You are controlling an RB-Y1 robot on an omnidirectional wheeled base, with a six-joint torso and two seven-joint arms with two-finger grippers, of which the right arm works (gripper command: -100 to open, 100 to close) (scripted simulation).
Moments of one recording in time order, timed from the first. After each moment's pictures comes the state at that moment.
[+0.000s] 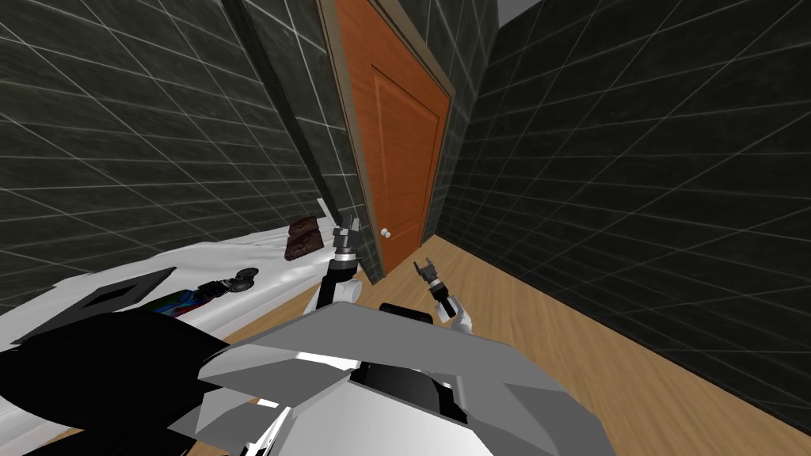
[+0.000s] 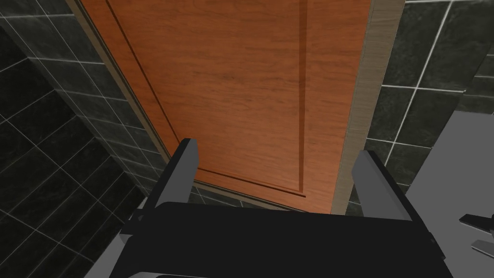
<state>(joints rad) -0.08 -0.06 0.18 -0.90 0.53 -0.85 0.90</state>
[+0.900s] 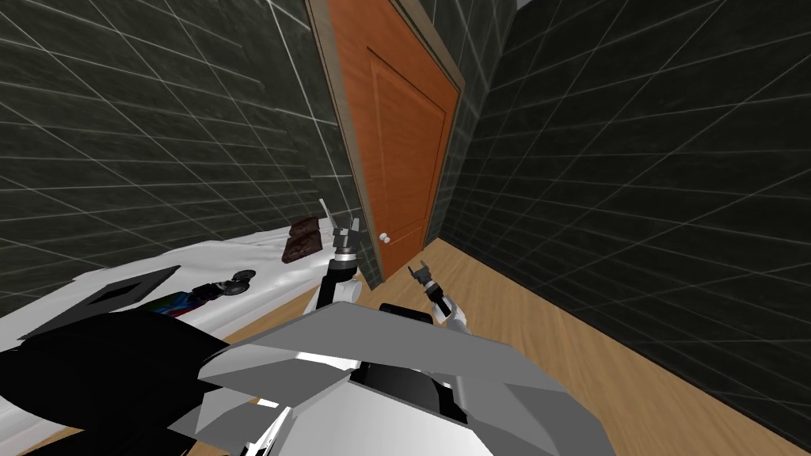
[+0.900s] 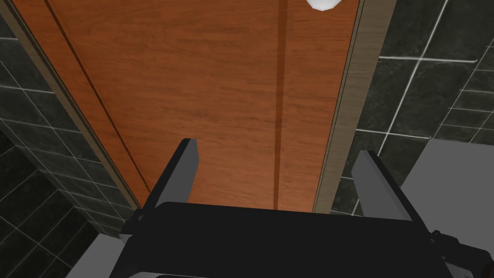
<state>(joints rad) -0.17 -0.03 0.19 -0.68 0.58 -0.92 1.01</state>
